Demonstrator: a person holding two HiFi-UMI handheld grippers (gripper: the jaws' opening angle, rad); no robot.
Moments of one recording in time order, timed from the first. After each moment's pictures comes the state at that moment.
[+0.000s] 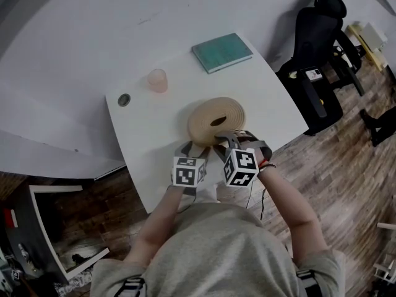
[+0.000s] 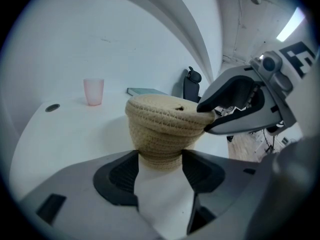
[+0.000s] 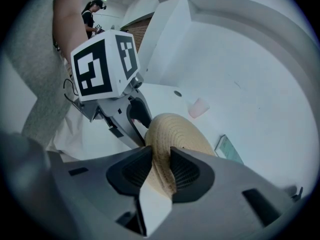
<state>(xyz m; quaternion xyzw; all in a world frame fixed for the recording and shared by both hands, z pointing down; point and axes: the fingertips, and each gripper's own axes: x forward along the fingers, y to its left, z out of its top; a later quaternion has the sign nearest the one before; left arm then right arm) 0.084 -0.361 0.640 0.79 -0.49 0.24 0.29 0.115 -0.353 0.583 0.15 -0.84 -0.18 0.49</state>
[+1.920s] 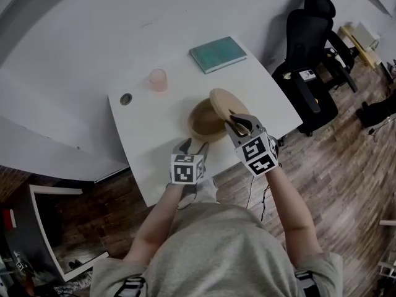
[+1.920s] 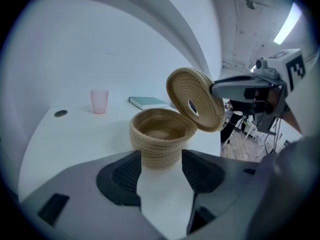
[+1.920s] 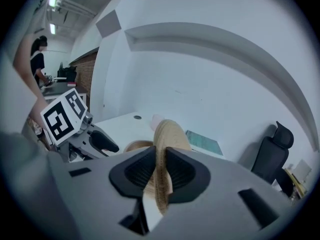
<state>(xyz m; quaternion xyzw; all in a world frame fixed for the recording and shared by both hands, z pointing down) 0.082 -0.336 0.603 0.79 -0.51 0.21 0.27 0.167 -0.370 0.487 0.38 -0.87 -0.04 0.30</state>
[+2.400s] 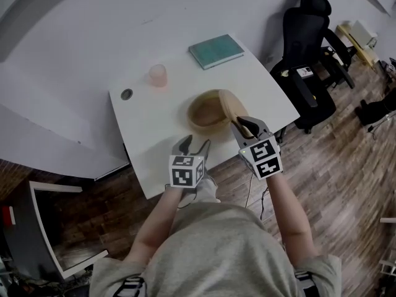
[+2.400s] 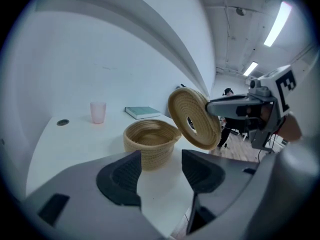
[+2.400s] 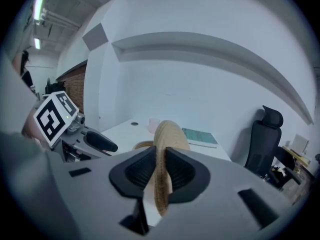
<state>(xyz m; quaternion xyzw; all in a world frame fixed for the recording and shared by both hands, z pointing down) 0.094 -0.300 0.563 0.81 -0.51 0.17 0.24 0.192 -0.329 0.477 0.43 -0.87 0.02 0.24</state>
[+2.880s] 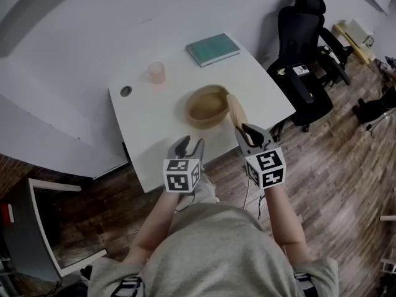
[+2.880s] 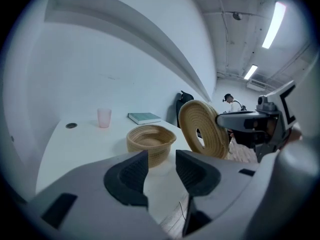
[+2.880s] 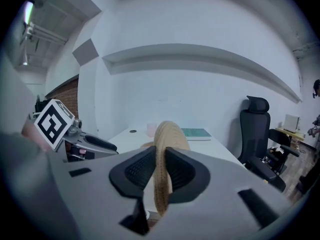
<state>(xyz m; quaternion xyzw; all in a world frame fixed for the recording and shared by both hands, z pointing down) 0.089 -0.262 0.538 0.81 -0.53 0.14 0.22 0.219 -0.274 0.471 0.47 -0.86 0.07 0.17</state>
